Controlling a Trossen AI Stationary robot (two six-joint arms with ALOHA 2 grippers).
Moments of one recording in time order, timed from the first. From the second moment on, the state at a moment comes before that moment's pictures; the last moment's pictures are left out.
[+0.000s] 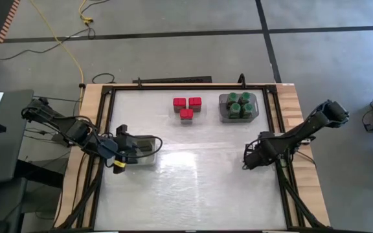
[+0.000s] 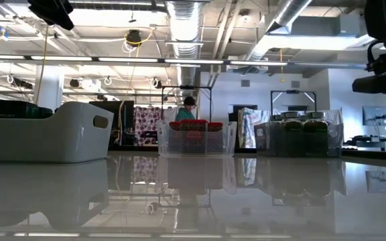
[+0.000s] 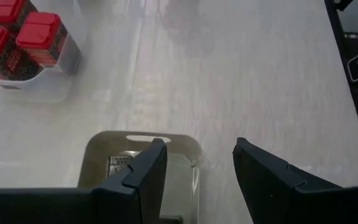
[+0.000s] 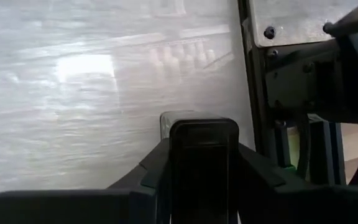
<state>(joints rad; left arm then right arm) -0.49 0.90 0.98 -0.86 -0.39 -0.43 0.46 1.28 0.74 -1.33 0.13 2.16</state>
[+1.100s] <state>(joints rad) -0.44 0.52 0.73 -0.90 -0.34 -0.45 0.13 1.84 1.76 -0.57 0.25 0.40</state>
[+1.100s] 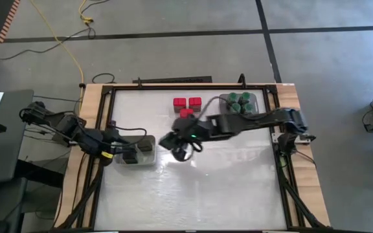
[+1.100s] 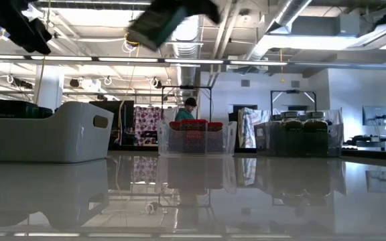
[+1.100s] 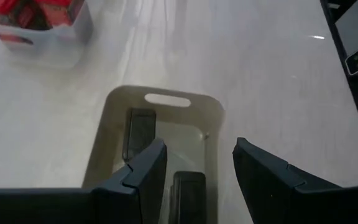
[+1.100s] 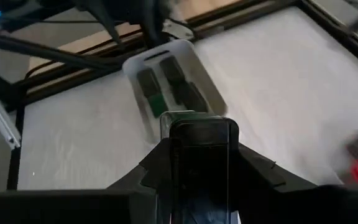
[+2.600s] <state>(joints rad) -0.44 0.75 0.73 -0.74 -0.38 -0.53 0.18 2.09 1.99 -1.12 0.21 0.27</state>
